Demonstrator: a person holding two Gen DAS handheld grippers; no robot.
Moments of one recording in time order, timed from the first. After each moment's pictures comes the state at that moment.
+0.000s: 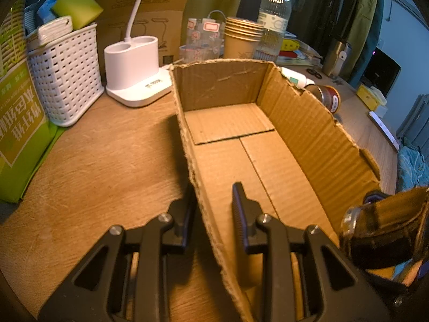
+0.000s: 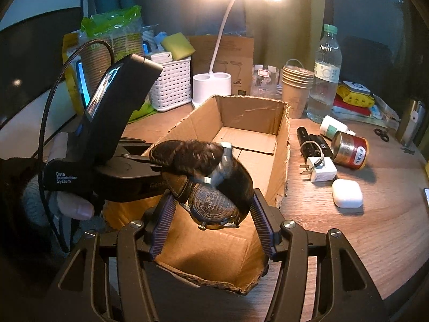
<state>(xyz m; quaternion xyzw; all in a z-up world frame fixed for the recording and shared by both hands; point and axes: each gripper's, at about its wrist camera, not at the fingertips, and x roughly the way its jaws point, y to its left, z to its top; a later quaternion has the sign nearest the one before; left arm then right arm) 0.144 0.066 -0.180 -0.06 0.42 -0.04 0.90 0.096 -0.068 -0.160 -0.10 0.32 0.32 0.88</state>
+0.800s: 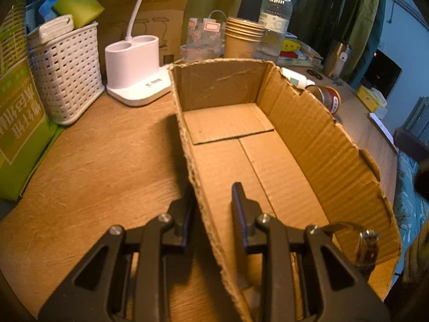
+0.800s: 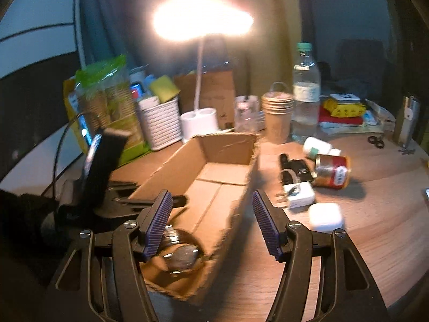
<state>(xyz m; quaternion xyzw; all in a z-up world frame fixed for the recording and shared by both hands) 0.141 0.061 -0.180 -0.07 0.42 -0.04 0.90 0.127 -0.129 -0.132 -0.03 0.27 0.33 0.91</state>
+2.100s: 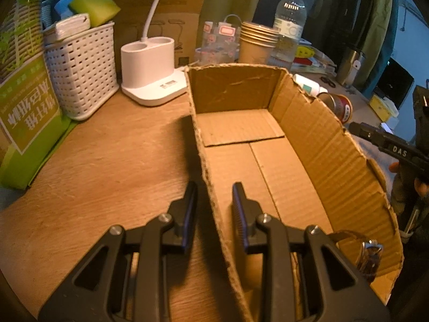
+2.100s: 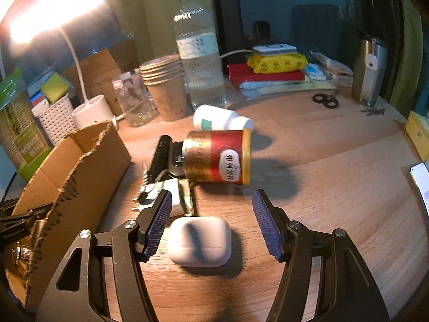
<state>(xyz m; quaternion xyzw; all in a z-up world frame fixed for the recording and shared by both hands) 0.142 0.065 -0.179 -0.08 0.41 0.00 0.91 0.255 -0.206 -0.194 -0.01 0.36 0.21 0.91</state>
